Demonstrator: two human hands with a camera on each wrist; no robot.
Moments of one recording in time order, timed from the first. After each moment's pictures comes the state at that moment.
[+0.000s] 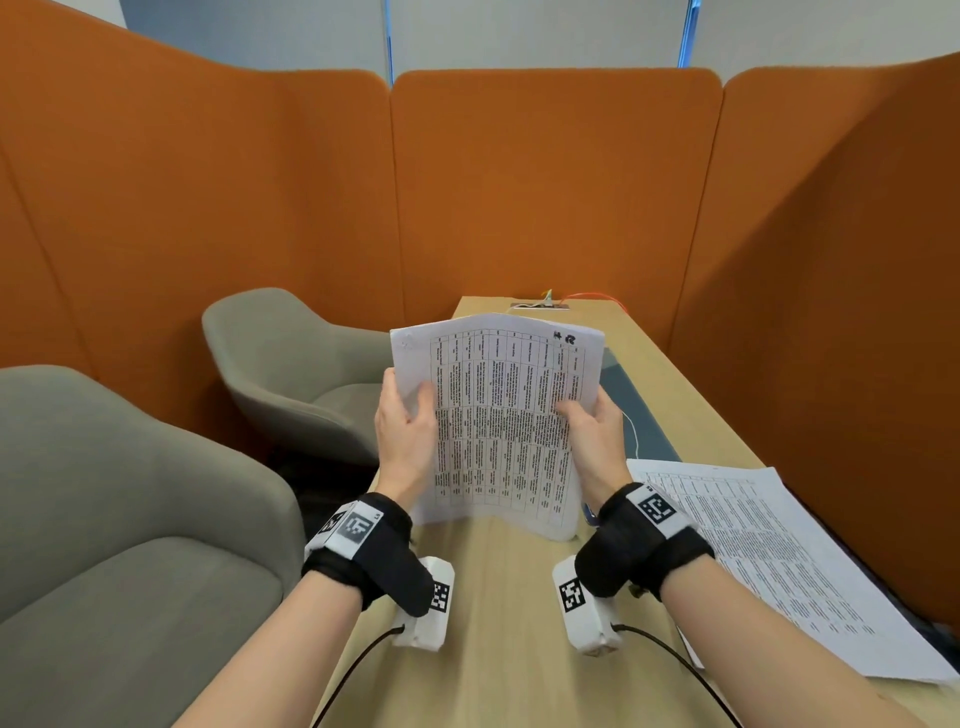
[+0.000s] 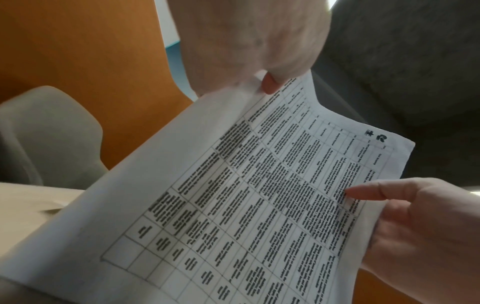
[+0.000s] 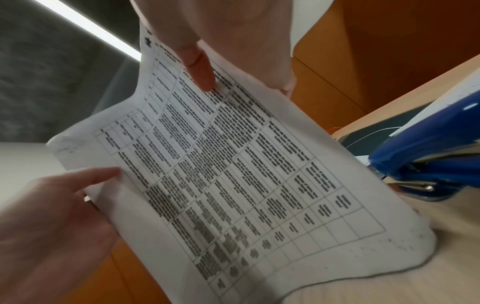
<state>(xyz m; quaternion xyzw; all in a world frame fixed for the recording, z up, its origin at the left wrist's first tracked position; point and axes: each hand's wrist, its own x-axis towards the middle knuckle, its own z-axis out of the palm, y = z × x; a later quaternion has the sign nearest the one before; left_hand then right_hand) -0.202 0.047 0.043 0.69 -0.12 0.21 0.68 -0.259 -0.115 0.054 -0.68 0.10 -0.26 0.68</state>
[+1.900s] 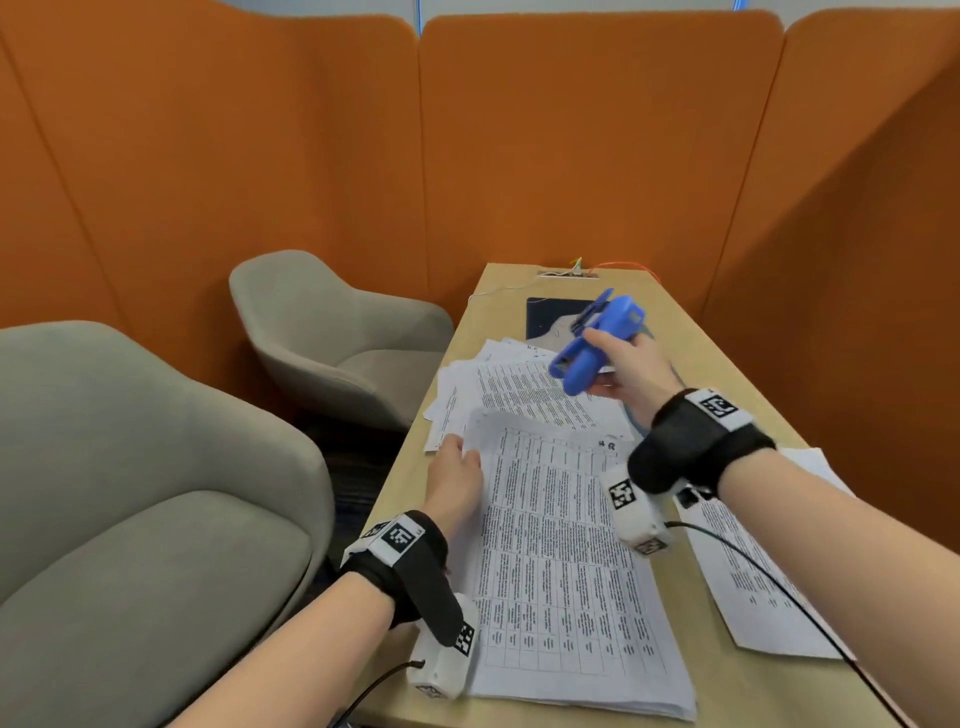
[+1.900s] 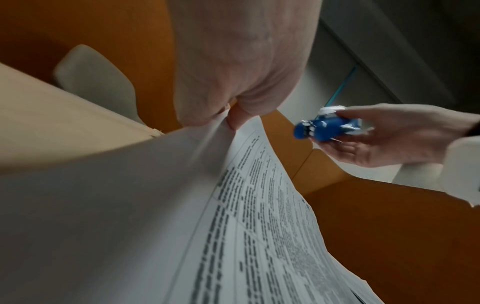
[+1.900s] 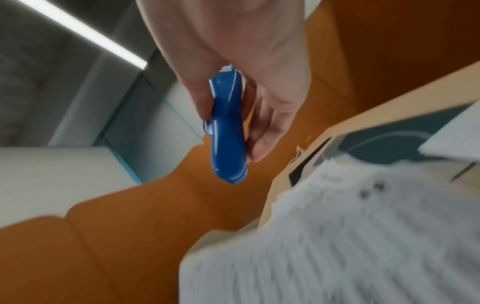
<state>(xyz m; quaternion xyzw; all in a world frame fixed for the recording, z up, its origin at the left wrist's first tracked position) -0.214 0.049 -0.026 0.83 0.01 -0.04 0.56 -0.208 -0.145 0.070 -0.70 0.13 -0.15 0.69</state>
